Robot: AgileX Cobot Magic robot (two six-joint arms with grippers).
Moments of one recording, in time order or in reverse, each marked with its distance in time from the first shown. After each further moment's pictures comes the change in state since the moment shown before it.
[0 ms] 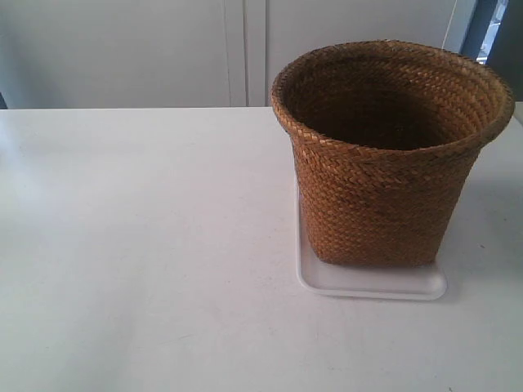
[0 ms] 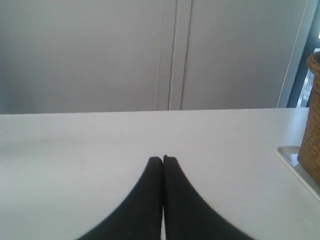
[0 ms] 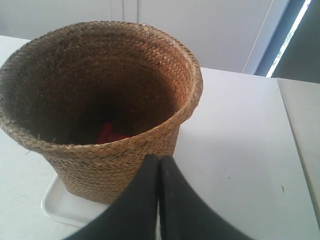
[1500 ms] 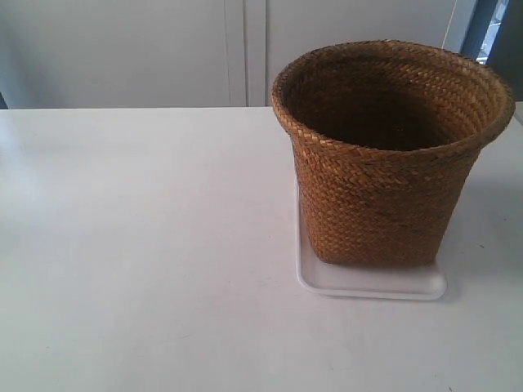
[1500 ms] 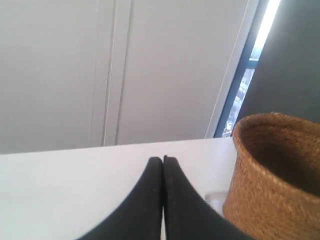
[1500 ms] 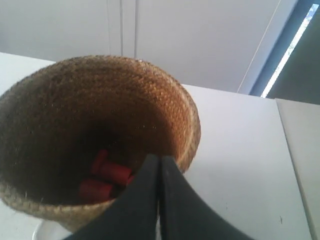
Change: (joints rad) left arm -0.199 0.601 -0.579 -0.040 0.012 -0.071; right arm 0.000 0.187 -0.163 -0.005 -0.032 -0.007
